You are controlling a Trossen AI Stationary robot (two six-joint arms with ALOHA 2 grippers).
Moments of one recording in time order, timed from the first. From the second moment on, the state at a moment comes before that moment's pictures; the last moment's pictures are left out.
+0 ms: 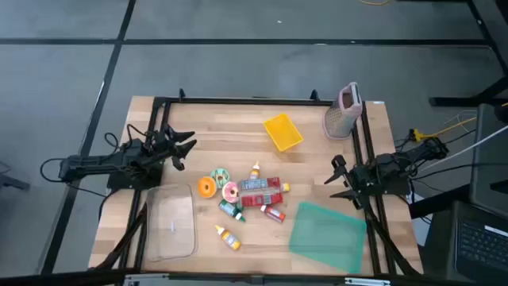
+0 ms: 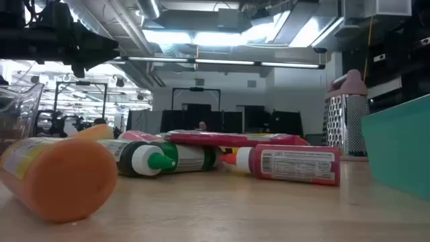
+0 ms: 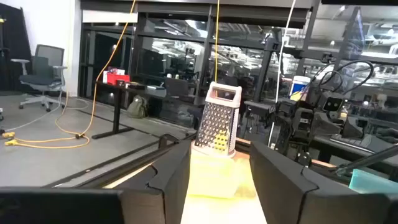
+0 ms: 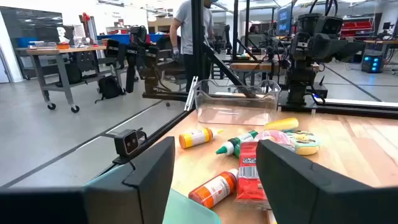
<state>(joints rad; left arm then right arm) 0.10 0.00 0.01 0.18 -0.36 -0.13 0.43 0.00 0.02 0.01 0.02 0.04</state>
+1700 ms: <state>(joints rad) 0.10 0.00 0.01 0.18 -0.36 -0.13 0.43 0.00 0.02 0.03 0.07 0.04</state>
